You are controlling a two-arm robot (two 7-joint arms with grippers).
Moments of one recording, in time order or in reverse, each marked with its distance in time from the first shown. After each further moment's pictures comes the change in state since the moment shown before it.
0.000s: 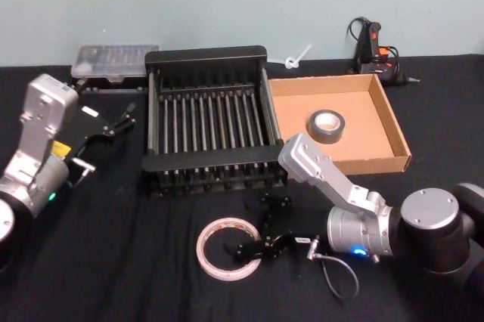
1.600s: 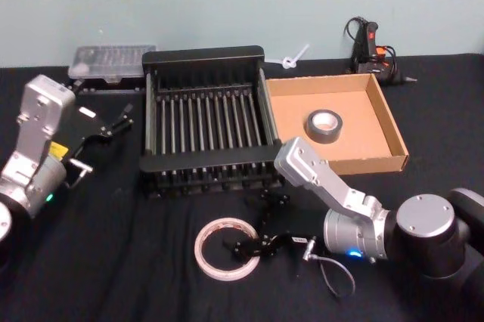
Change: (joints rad) left arm 0.000 0.000 0.000 0.000 0.000 0.000 0.000; right arm -0.022 -0.008 0.008 -0.011 -0.041 -0.032 -0.052
